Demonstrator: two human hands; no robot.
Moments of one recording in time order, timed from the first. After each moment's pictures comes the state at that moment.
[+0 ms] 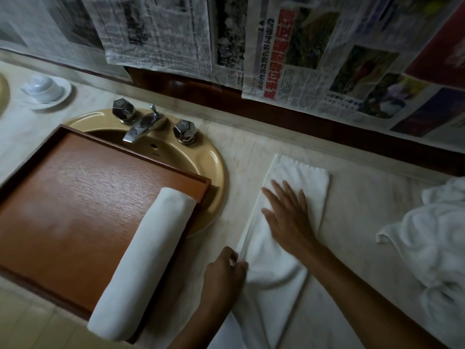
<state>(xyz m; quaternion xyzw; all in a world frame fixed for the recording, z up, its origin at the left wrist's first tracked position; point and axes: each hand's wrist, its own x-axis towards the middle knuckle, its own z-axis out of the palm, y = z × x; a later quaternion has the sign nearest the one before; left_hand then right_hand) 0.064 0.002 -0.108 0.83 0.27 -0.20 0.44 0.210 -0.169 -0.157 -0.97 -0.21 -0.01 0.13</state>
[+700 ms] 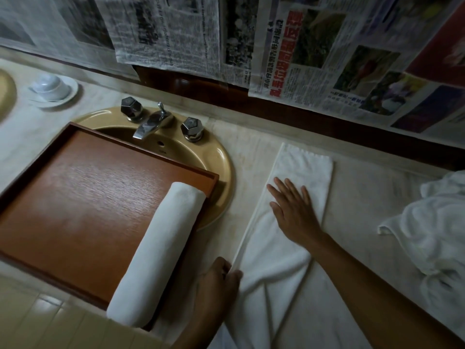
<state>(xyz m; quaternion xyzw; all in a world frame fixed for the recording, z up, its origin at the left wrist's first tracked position) 0.020 0.032 -0.112 0.85 0.26 -0.16 0.43 0.215 -0.173 -0.169 -0.97 -0.22 0.02 0.06</state>
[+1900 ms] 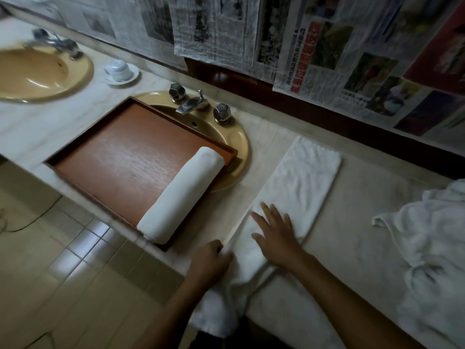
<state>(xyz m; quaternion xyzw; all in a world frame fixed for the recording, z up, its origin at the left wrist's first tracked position) -0.048 0.023 -0.089 0.85 0.27 -0.19 0.40 0.076 -0.156 -0.137 -0.93 -0.29 0.19 0.09</state>
